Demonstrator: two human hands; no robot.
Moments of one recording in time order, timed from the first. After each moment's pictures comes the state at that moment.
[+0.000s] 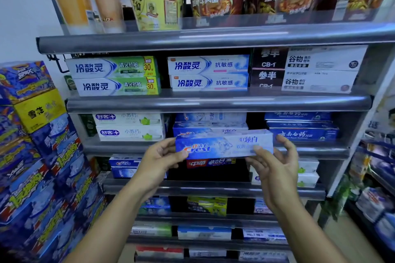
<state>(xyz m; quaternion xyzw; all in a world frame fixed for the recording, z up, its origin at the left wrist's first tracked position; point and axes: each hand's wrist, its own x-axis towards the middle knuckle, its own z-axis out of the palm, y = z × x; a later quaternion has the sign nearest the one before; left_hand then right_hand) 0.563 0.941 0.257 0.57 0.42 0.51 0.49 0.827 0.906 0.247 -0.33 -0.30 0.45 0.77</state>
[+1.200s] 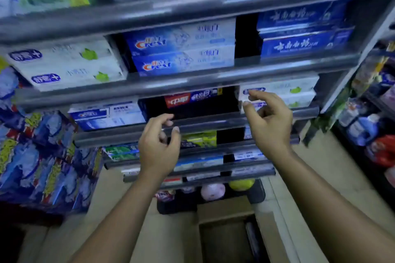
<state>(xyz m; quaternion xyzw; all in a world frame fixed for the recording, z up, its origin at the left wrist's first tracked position) 0.596 0.943 0.112 0.67 0.50 0.53 0.13 0.847 0.916 0.151 -0.58 -0.51 0.13 0.62</state>
